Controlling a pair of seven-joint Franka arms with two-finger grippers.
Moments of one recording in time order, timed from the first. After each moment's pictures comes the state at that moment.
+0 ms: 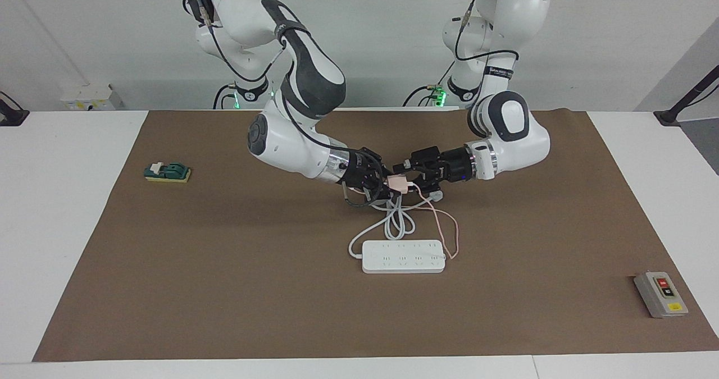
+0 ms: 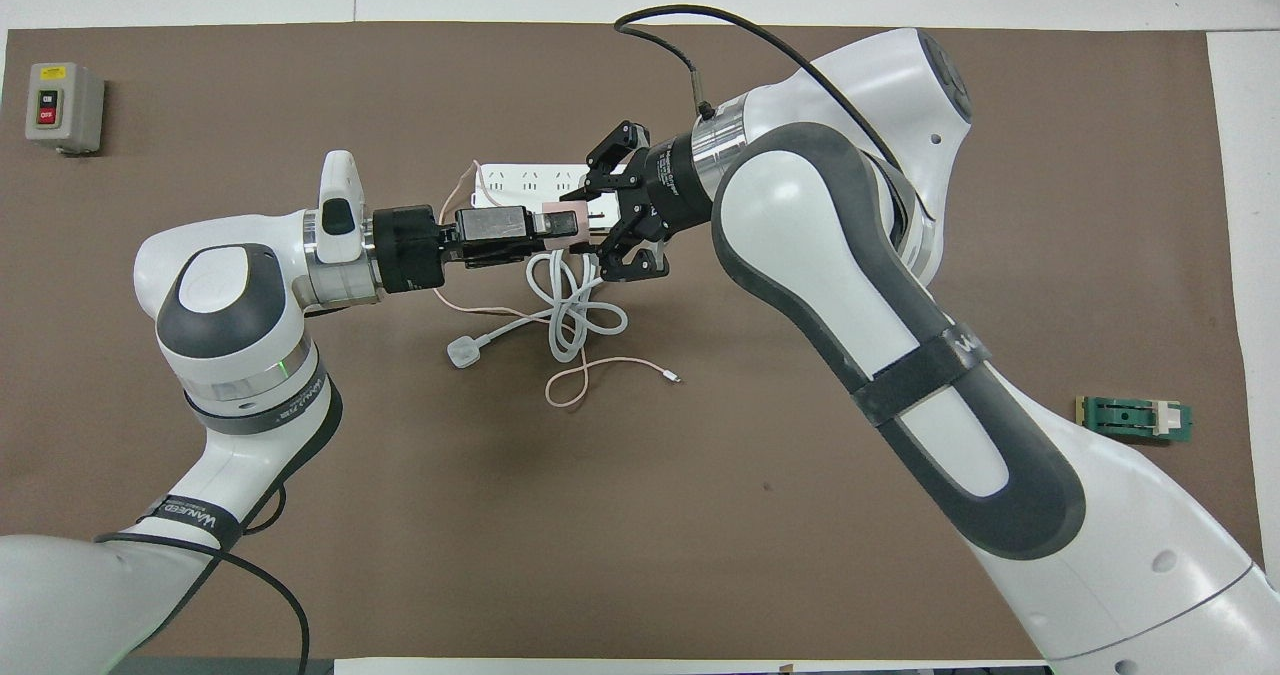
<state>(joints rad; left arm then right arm) -0.20 0.21 -0.10 -2.01 -1.63 2.00 0.71 0.35 0.49 0.09 -1.44 0.88 2.03 1.52</state>
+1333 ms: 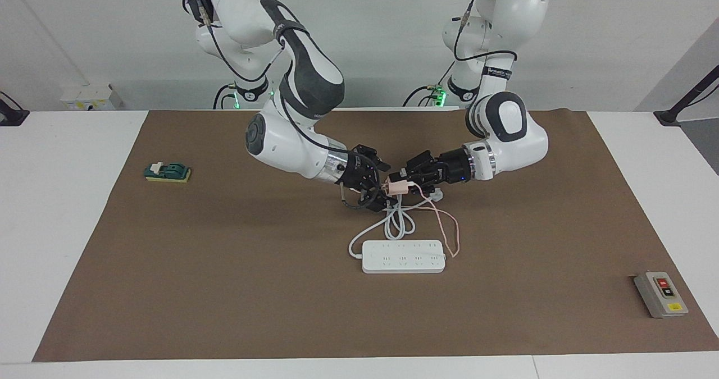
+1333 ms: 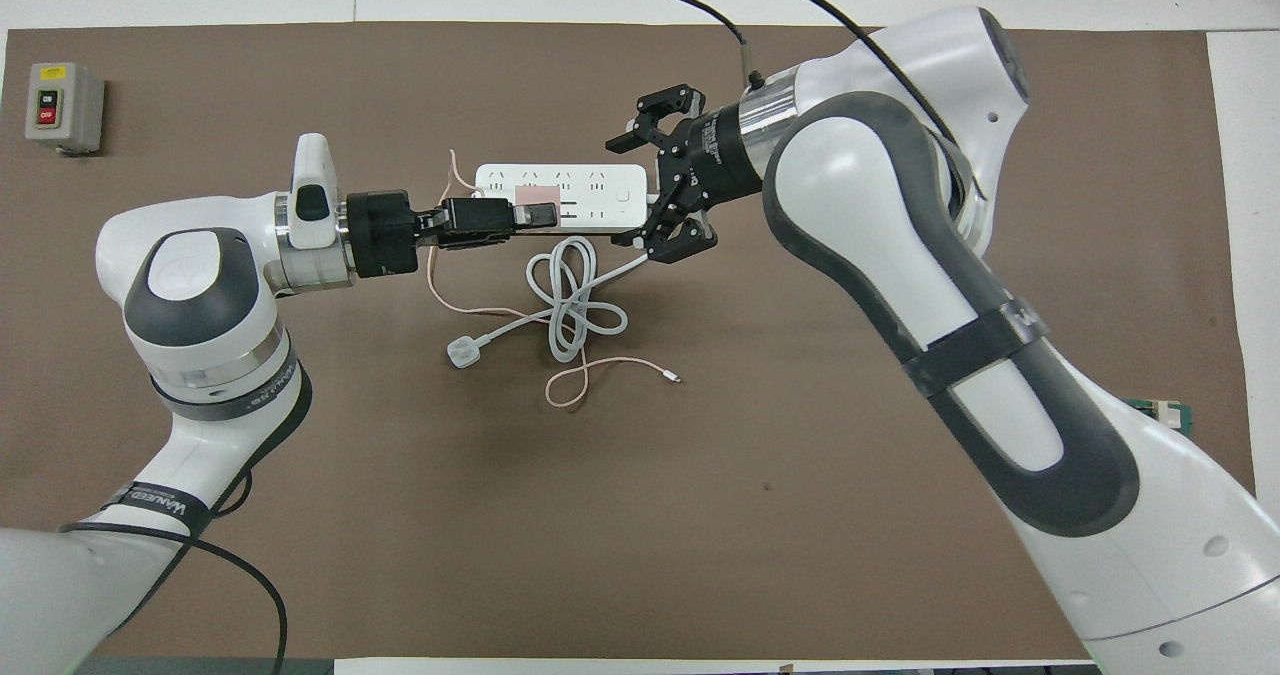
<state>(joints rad) -0.14 0.22 -0.08 -1.94 -1.45 2.00 0.70 0.26 0.48 0.07 -1.41 0.84 2.00 1.56</state>
